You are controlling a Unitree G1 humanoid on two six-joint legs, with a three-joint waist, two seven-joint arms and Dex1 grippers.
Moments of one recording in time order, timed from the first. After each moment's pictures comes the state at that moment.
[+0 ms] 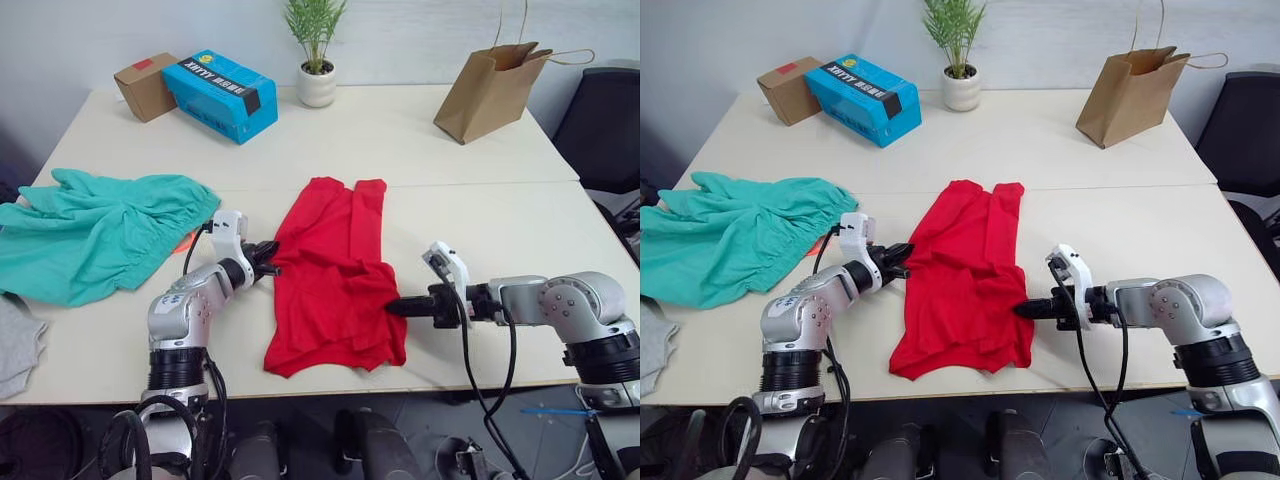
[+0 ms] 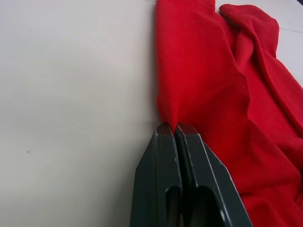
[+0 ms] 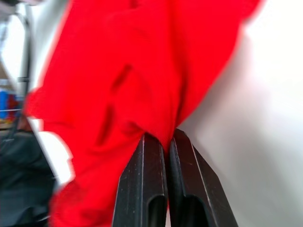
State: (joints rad) left arm -0.52 0.20 0.21 0.04 -0.31 0.83 -0.33; right arm -0.53 -0.76 0.10 0.00 1.03 1.29 0.65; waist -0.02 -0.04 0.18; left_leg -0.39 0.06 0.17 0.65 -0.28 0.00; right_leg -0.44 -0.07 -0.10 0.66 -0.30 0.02
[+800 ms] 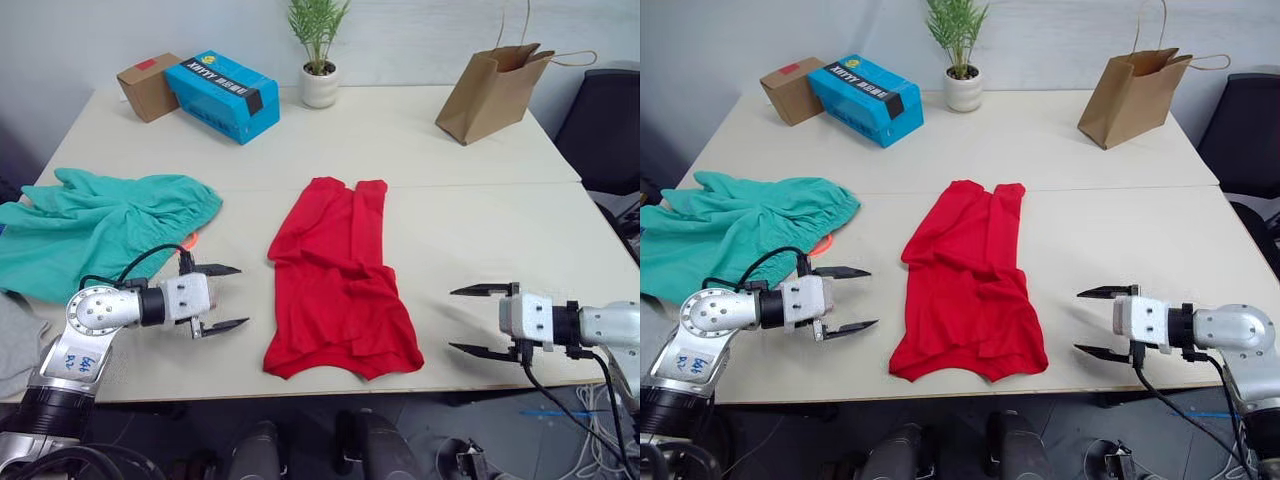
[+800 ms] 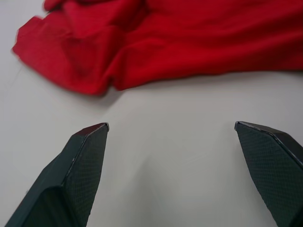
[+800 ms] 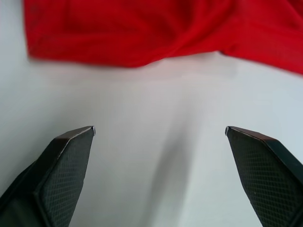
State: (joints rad) left arm -0.23 0.82 -0.02 0.16 -0.10 -0.38 -1.04; right arm -0.16 -0.91 -0.02 0.28 0.17 -0.63 1.25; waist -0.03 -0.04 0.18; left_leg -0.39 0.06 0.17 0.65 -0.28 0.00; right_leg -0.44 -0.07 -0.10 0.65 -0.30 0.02
